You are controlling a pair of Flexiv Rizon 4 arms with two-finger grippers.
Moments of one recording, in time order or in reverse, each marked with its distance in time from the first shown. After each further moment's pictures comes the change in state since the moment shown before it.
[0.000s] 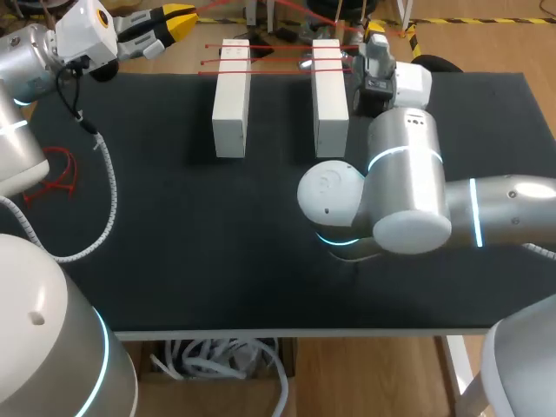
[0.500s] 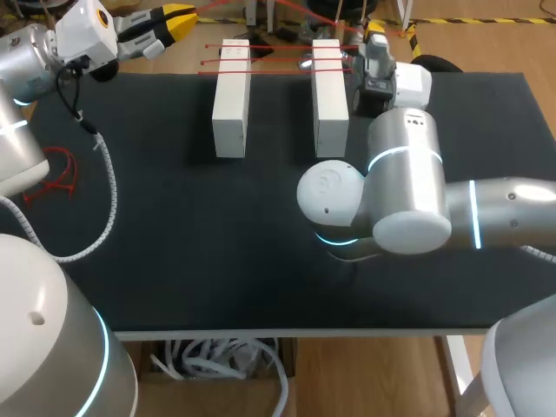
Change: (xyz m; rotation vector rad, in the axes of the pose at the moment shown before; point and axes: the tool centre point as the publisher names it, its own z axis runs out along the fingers) left arm 0.000 0.000 0.000 -0.001 0.001 0.001; right arm 0.000 0.000 0.000 0.000 0.001 0.000
